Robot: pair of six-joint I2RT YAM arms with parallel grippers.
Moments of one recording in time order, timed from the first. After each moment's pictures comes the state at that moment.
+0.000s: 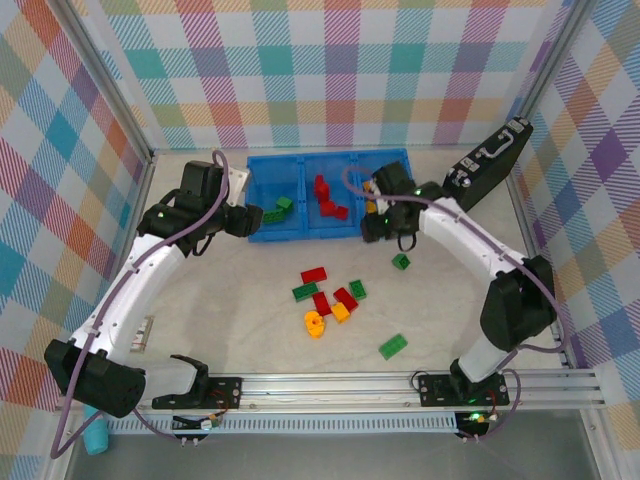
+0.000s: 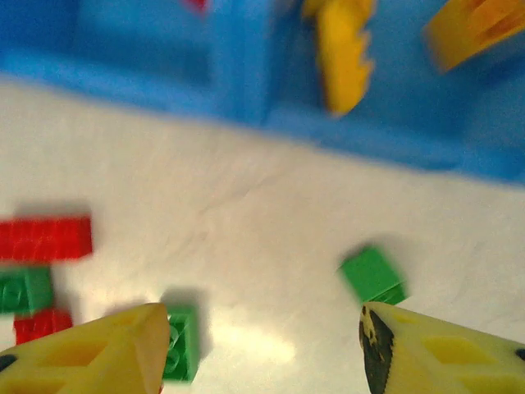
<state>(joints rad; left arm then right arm) -0.33 1.25 1.33 -0.84 -0.01 0.05 0.52 1.61 1.36 -0.92 0.01 0.21</state>
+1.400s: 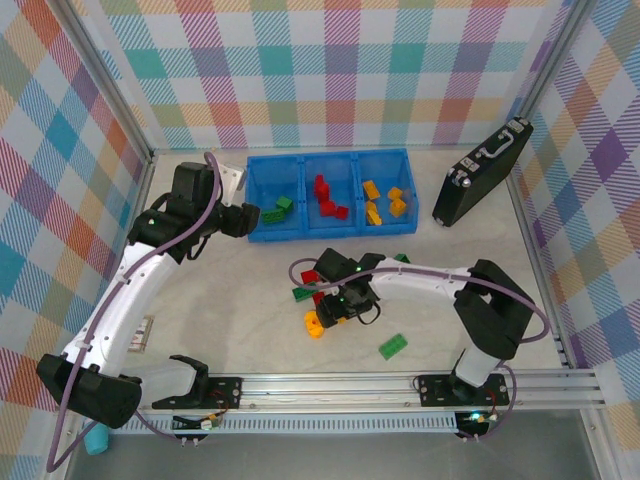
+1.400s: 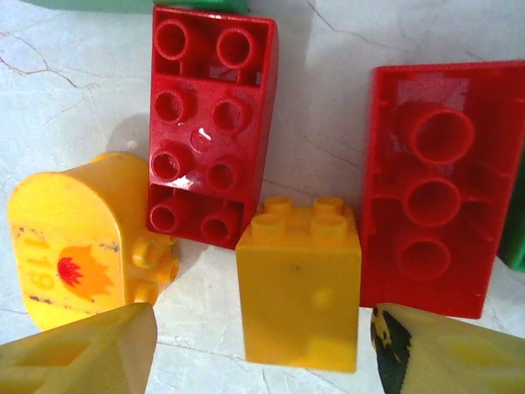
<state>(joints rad) -0.33 1.20 1.33 -0.84 -0.01 0.05 0.98 1.67 1.05 -0.72 -0.10 0.49</state>
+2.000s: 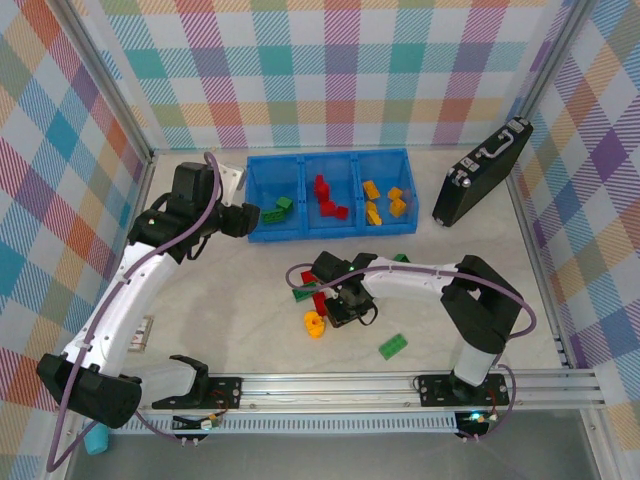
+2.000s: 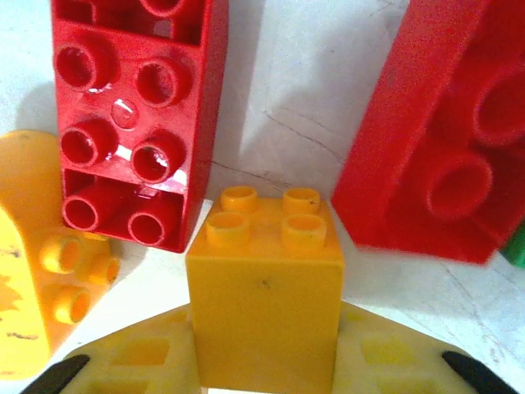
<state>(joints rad) -0.33 1.20 1.33 -0.84 -0.02 0.04 0.99 1.73 1.07 -0.79 -0.05 0.46</state>
